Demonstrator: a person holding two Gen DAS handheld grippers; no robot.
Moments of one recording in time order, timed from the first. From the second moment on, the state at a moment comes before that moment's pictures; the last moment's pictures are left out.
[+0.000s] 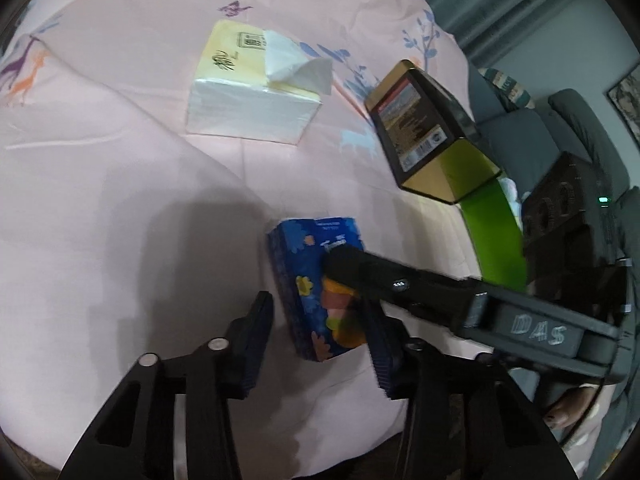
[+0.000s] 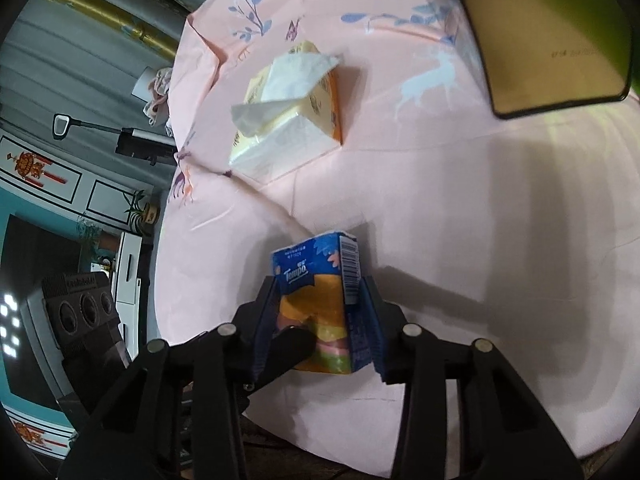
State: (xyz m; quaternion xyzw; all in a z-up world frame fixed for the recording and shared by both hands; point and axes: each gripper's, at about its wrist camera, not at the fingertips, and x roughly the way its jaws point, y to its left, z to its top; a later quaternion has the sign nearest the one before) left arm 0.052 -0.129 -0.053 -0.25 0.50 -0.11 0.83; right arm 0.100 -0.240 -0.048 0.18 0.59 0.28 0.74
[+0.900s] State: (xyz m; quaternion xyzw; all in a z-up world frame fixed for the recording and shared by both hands) left arm 0.015 -0.151 0.018 -0.18 0.41 -0.11 0.89; right arm 0.062 -0.245 0.023 0.17 0.49 0.29 0.80
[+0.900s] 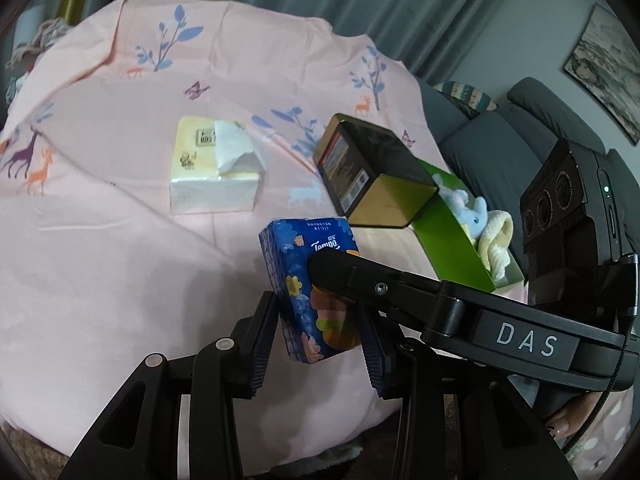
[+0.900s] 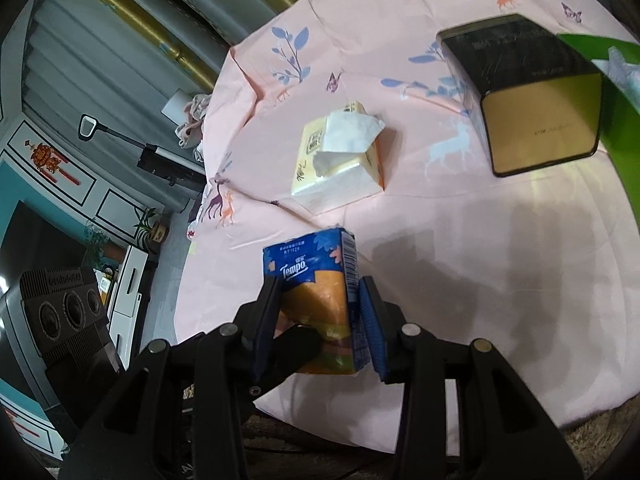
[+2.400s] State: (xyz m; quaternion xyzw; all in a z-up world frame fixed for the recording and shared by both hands) left arm 0.048 -0.281 0.047 -0.10 0.39 -0.25 0.88; right arm 0.038 -0.373 0.057 0.24 0.40 0.17 0.87
